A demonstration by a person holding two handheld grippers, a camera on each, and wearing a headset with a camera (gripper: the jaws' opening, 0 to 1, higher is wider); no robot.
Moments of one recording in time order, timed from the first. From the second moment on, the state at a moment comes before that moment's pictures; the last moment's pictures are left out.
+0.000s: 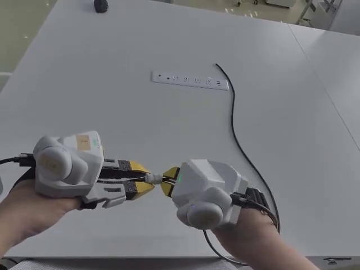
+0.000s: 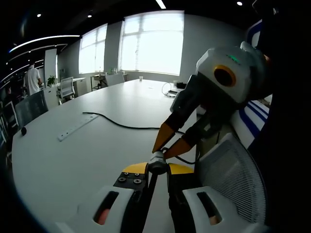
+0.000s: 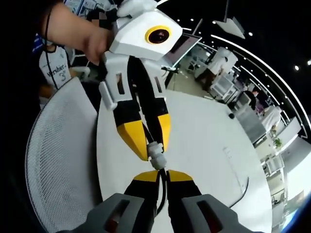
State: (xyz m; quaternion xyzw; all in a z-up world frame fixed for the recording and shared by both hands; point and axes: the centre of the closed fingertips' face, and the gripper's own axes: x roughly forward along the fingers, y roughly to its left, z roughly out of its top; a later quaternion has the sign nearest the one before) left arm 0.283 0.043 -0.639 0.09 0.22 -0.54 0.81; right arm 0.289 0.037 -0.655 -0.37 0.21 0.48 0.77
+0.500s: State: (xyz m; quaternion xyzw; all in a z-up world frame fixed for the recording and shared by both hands) left arm 0.289 0.043 -0.634 0.08 0.21 -0.54 0.81; right arm 0.303 0.011 -0.666 -0.27 0.29 0.43 0.81
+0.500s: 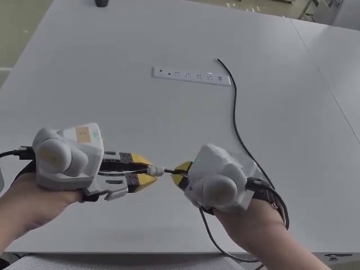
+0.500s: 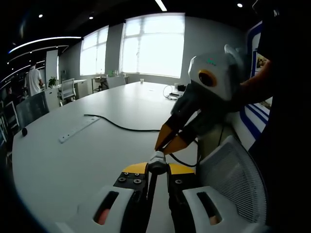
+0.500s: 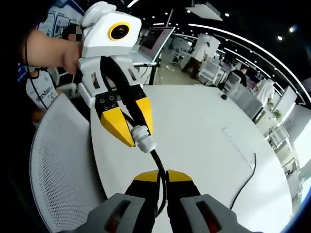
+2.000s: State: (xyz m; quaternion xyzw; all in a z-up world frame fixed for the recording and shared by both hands) left arm 0.291 0.045 -0.636 0.08 0.21 -0.53 0.82; right arm 0.301 0.029 -0.659 -0.32 0.23 0.46 0.79
